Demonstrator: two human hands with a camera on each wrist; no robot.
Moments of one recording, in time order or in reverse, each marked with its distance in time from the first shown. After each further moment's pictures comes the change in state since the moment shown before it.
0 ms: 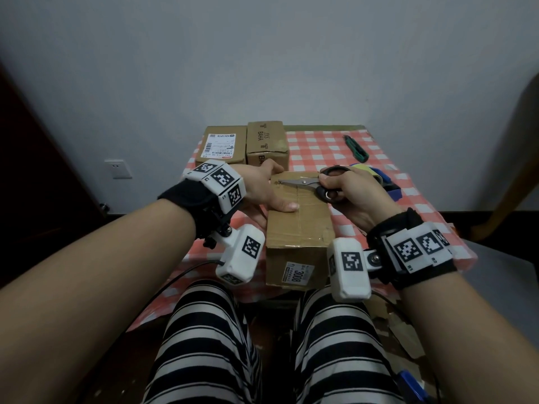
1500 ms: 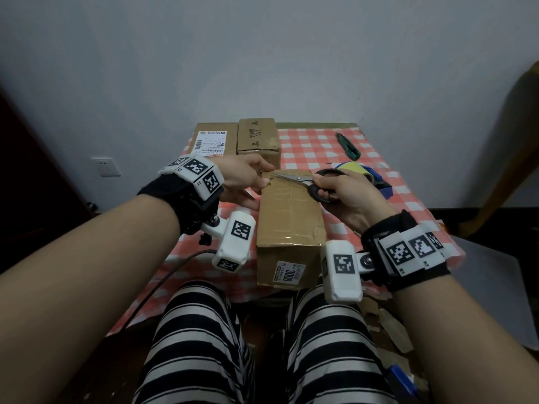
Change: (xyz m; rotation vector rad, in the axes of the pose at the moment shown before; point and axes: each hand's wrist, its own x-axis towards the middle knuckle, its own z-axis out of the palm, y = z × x) left_hand 0.029 -0.015 -0.018 -0.301 0.064 0.097; right_hand -0.002 0.003 -0.004 0.033 -0.014 0.014
